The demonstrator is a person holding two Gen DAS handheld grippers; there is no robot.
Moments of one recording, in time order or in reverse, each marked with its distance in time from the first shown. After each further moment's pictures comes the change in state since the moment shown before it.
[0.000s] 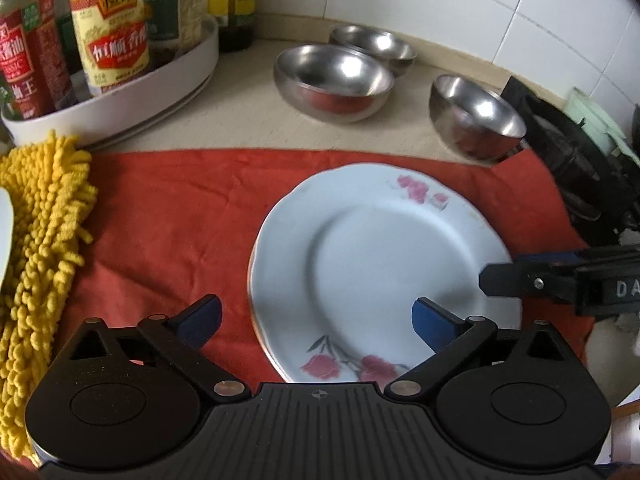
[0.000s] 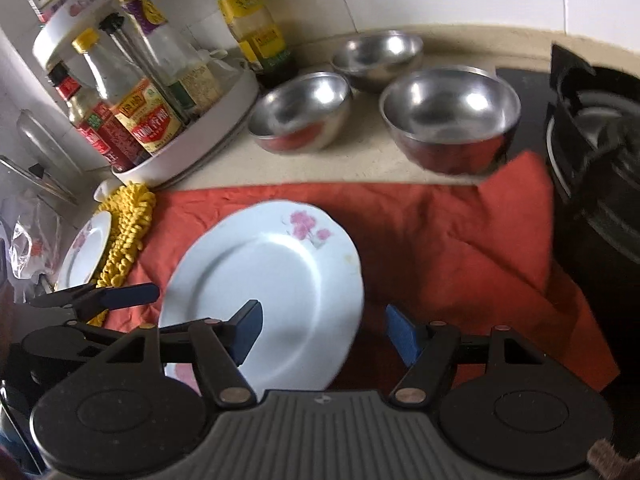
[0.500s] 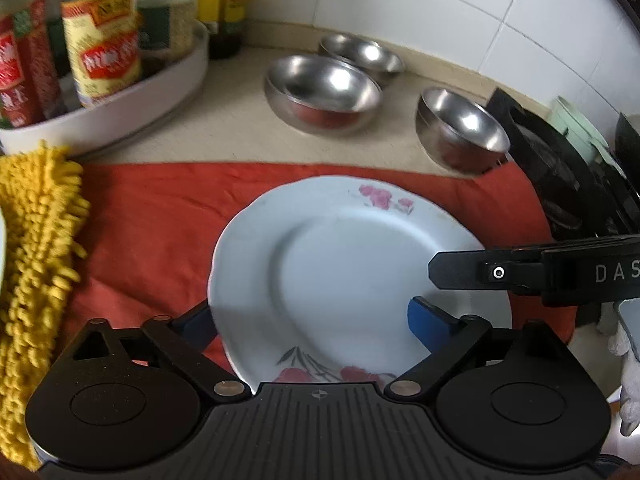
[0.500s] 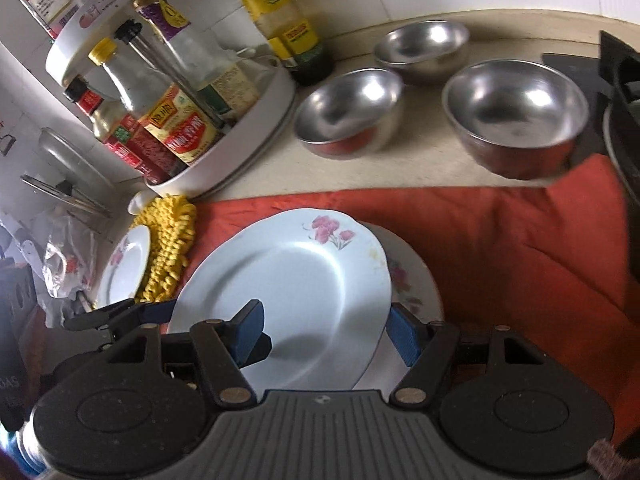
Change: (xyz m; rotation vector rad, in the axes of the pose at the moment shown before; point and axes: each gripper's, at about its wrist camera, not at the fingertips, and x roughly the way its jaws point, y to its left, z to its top) left arm -0.005 0.005 0.010 -0.001 0.000 -0.076; right arm 0.010 0.027 0.019 0.019 0.002 0.083
